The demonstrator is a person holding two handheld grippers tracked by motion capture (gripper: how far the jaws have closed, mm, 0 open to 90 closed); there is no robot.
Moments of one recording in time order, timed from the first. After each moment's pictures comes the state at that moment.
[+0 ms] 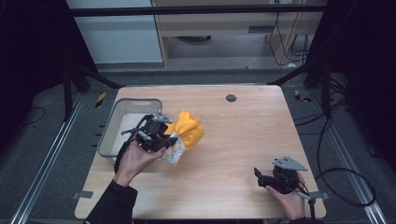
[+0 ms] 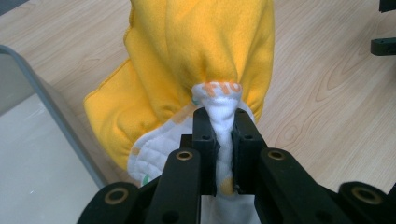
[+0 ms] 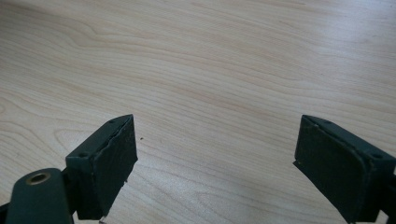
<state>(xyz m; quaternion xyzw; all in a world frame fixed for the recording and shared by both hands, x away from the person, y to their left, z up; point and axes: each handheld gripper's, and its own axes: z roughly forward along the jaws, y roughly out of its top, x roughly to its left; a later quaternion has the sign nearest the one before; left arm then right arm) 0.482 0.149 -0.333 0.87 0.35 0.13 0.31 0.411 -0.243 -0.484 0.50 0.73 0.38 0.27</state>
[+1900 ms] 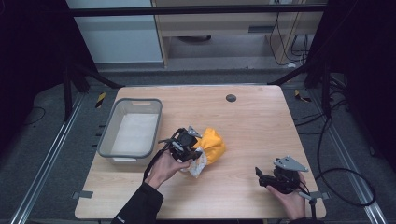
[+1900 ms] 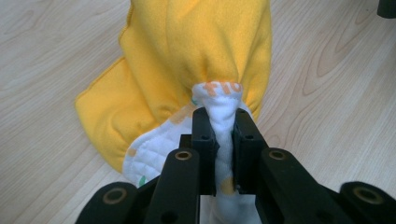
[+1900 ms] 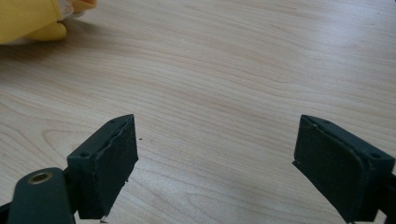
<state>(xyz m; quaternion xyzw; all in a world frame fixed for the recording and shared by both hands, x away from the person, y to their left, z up) 0.496 0.081 -0.408 0.90 0.31 0.07 0.29 0.411 -0.245 -0.484 0.50 0.73 0.38 0.28</state>
